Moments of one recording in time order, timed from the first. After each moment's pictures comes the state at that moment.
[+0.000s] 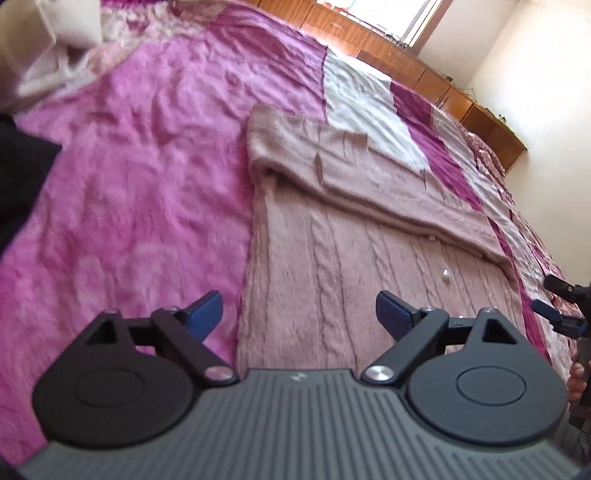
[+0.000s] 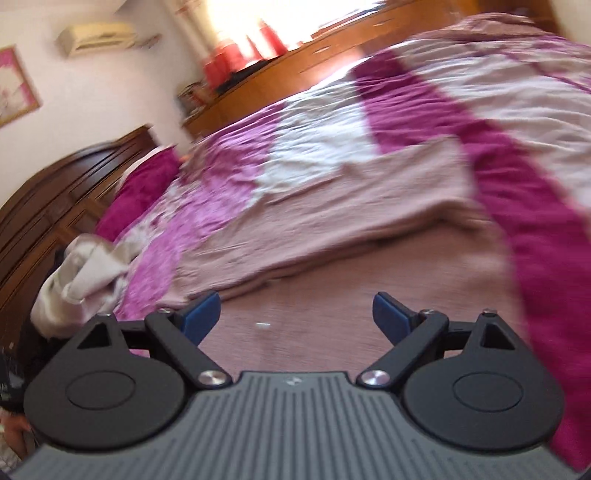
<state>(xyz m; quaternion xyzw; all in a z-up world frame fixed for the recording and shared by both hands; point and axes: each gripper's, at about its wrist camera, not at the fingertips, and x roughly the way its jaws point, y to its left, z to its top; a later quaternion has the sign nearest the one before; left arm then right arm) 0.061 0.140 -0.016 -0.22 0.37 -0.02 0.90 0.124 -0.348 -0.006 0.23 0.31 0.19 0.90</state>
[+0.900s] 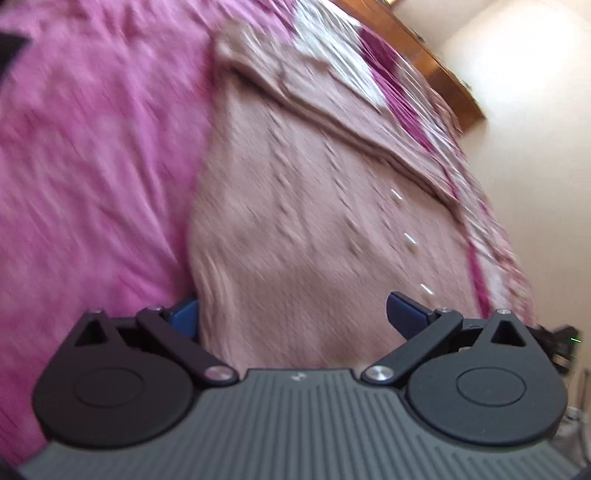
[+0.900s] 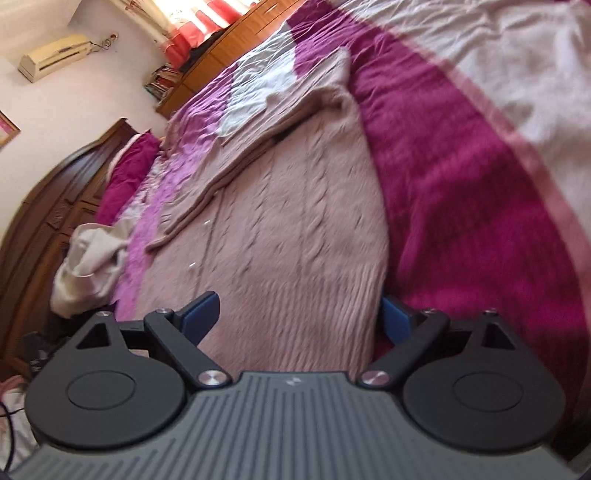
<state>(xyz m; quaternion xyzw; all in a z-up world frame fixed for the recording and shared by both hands) 0.032 0.134 -0.040 -0.29 0.44 -0.15 0.84 0.034 -0.431 -0.073 0.31 0.40 0.20 0.84</state>
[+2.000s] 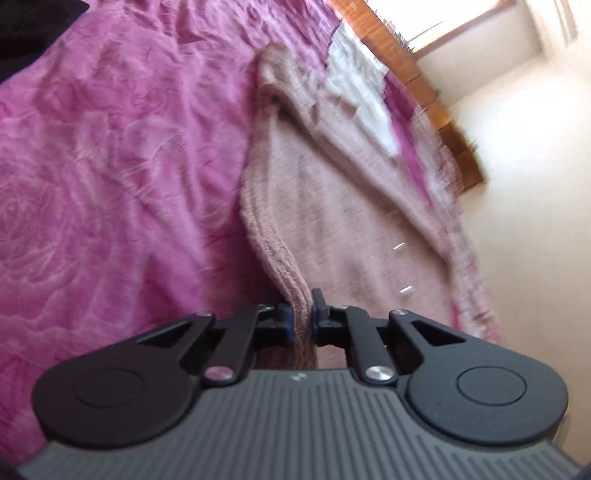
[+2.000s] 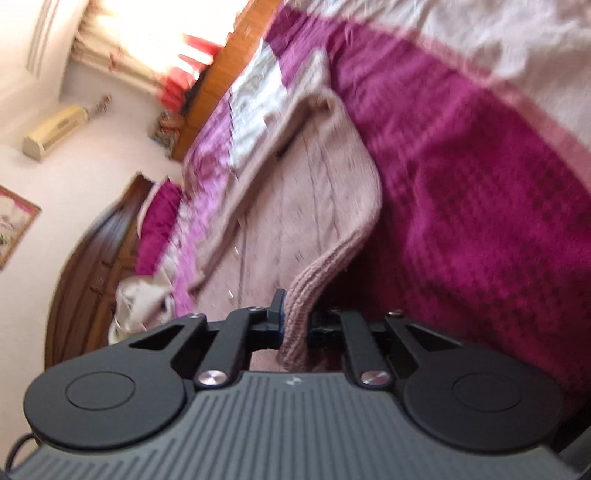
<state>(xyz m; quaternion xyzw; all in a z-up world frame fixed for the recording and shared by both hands) 0.025 0.167 -0.045 -0.40 0.38 -0.10 0.83 0.032 -0.445 -0.085 0.44 0.37 0.19 0.80</state>
